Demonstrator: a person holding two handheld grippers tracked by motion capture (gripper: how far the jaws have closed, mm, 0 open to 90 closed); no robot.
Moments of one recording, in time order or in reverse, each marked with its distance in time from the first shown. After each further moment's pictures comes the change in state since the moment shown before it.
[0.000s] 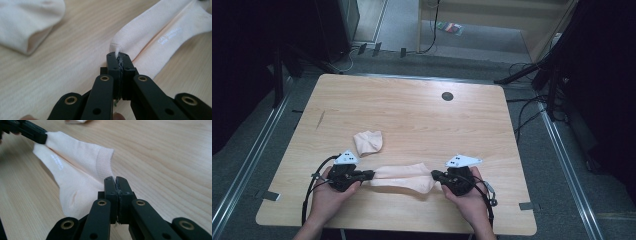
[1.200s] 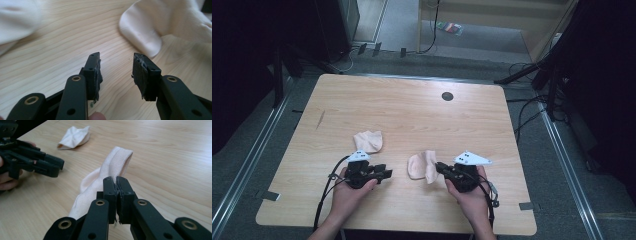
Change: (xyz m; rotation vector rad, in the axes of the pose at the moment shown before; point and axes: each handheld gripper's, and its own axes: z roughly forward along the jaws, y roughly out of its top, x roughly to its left) left arm -0.012 0.012 0.046 -0.145 -0.083 -0.150; right arm -0.009 0.002 -0.011 -0.149 -0.053 0.075
